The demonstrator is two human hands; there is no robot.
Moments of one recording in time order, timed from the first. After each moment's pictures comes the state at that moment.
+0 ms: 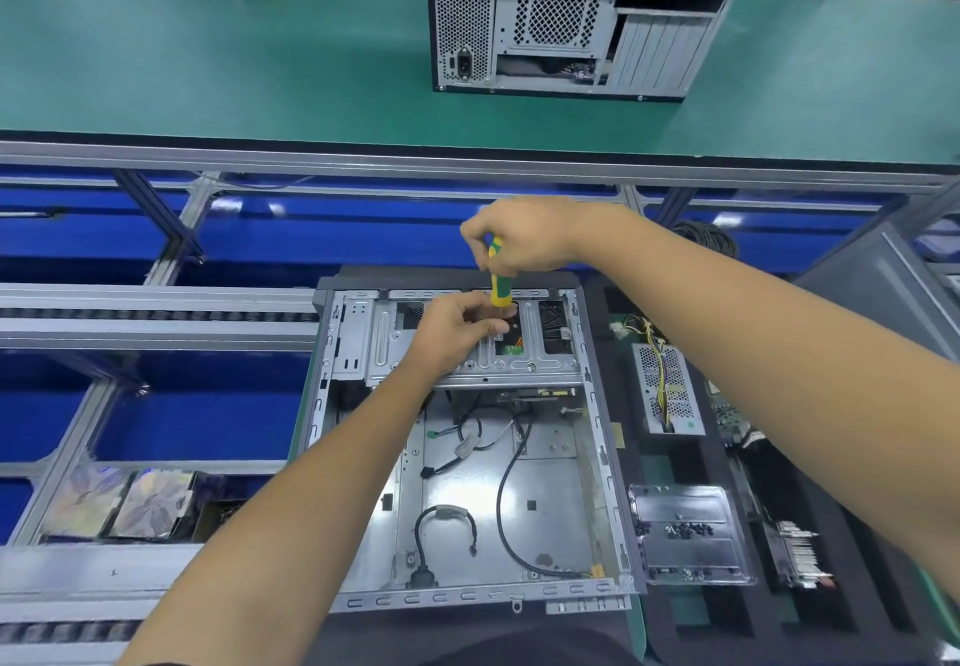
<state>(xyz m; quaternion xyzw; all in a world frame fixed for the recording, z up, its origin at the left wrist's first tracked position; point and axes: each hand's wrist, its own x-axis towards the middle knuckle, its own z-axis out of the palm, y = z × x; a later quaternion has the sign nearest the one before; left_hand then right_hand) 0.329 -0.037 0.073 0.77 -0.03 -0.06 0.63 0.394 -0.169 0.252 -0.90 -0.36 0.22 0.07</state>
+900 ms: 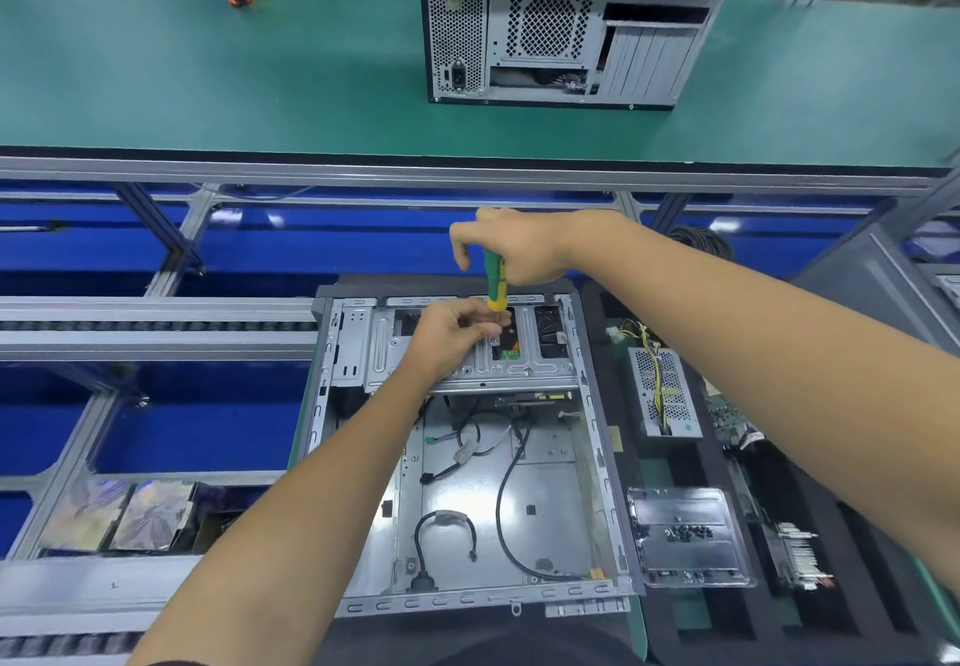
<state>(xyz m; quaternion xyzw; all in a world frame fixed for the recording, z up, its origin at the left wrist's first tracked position) 0.327 -0.035 0.074 0.78 -0.02 -0.06 0.62 0.394 -0.174 0.251 -0.89 -0.39 0.26 0.03</state>
